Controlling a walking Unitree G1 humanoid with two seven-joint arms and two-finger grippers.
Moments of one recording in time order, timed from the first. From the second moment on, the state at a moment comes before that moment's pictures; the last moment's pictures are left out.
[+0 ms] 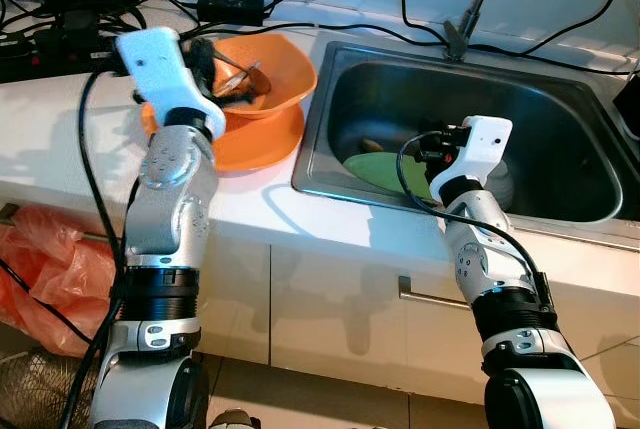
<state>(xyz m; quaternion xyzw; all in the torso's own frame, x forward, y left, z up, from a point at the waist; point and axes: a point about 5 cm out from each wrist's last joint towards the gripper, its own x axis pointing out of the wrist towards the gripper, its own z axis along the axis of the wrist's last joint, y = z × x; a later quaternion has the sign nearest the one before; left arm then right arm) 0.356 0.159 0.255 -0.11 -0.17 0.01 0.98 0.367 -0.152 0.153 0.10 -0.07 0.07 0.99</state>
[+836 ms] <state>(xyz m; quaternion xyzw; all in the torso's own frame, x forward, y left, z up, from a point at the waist) 0.341 0.146 0.286 -0.29 -0.27 -0.07 0.92 0.367 -0.148 0.153 0.10 -0.07 0.07 0.99</state>
